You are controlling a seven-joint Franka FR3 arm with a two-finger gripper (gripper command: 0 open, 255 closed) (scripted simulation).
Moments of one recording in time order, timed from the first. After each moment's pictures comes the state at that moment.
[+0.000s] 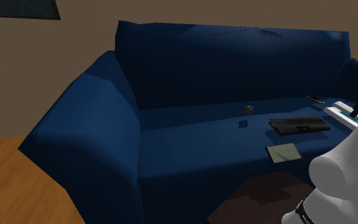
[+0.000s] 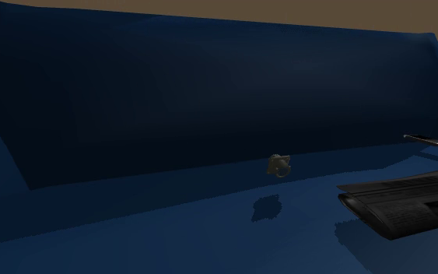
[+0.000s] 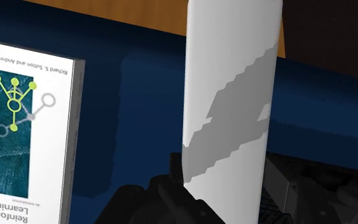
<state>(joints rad) -0.66 0.15 -0.88 -1.95 0.24 2.11 -1.38</state>
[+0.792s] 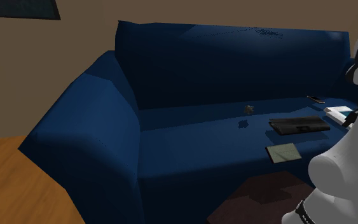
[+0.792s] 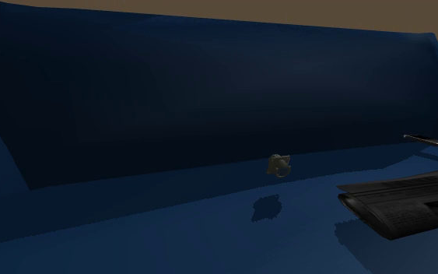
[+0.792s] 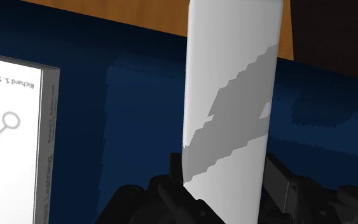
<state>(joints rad) -0.69 0.25 -0.84 -2.03 0.35 2.24 -1.46</state>
